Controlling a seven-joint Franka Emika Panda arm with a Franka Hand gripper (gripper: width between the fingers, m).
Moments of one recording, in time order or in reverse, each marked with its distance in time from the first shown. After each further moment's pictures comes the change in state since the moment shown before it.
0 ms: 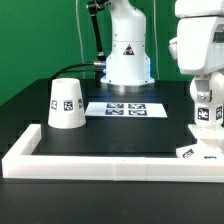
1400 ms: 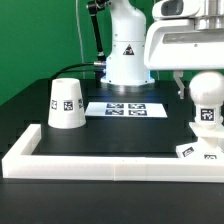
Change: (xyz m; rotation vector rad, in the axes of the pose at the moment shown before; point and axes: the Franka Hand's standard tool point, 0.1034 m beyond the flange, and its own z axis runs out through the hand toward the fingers) arm -0.002 0.008 -0.001 -0.013 0.013 1.197
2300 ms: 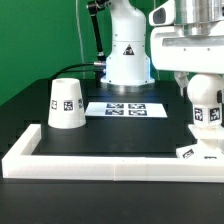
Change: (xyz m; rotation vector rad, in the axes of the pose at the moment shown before) arm -0.009 0.005 0.004 0.028 -0.117 0.768
